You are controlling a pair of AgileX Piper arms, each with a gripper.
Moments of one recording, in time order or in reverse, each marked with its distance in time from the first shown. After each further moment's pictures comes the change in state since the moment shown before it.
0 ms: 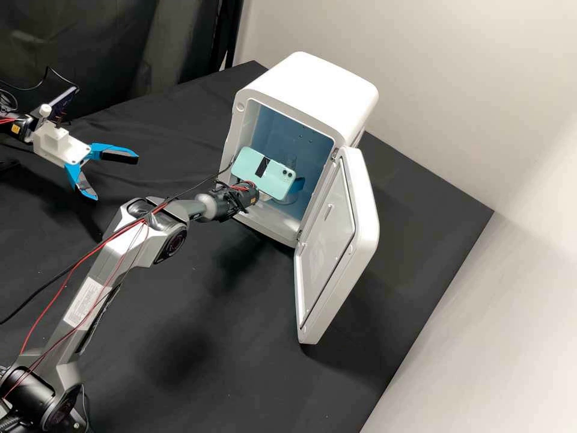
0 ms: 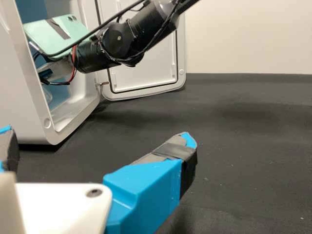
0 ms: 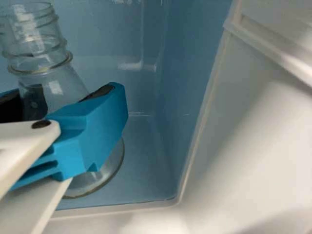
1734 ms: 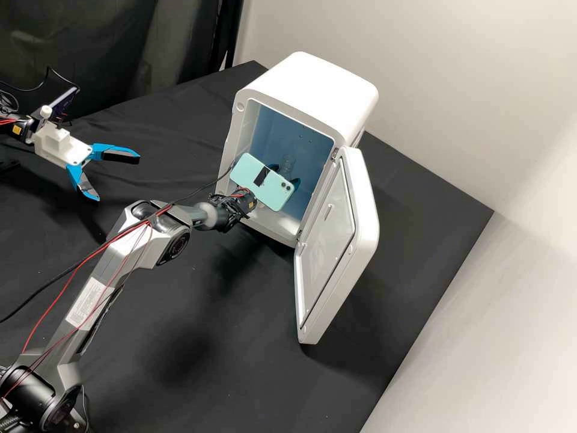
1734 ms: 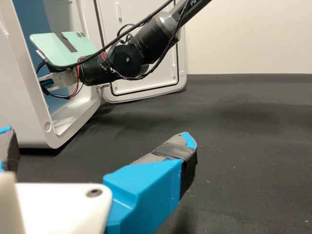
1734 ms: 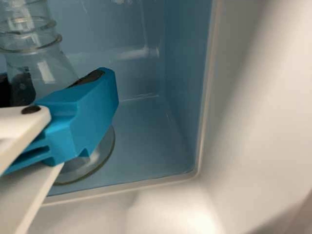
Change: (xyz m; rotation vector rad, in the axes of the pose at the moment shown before) left arm 0.003 0.000 0.002 0.015 0.004 0.005; right arm 0.000 -0.017 0.013 0.168 0.085 -0.013
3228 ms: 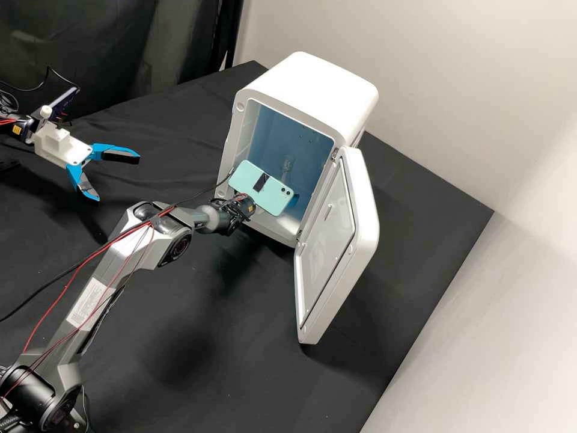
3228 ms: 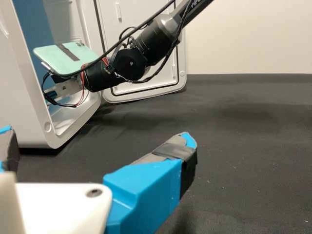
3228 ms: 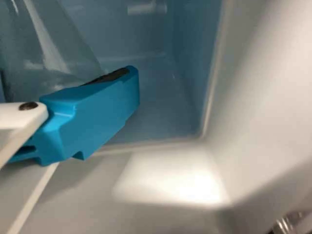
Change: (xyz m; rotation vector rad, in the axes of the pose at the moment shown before) left arm 0.000 0.000 0.000 0.000 0.000 0.000; right arm -0.002 -0.008 0.013 0.013 -0.040 -0.101
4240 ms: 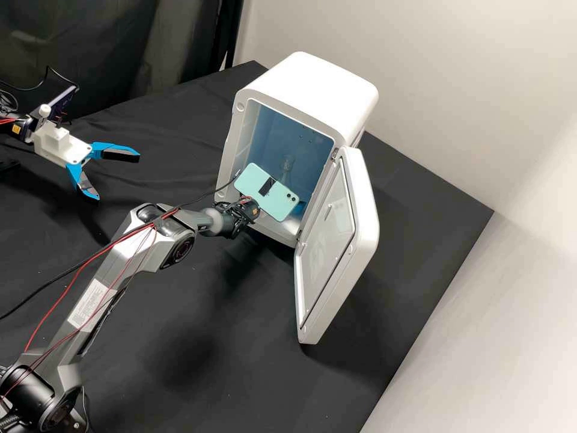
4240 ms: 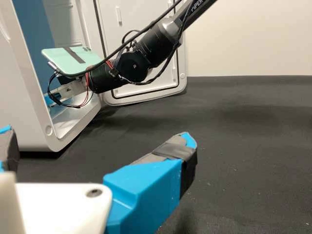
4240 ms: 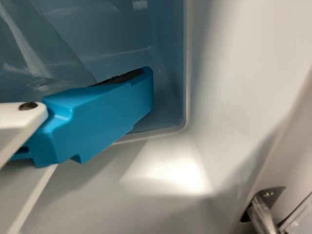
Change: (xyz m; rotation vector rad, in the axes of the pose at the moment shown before) left arm -0.001 0.002 0.001 0.006 -0.001 0.009; right arm 0.000 0.009 0.008 0.061 -0.007 0.005
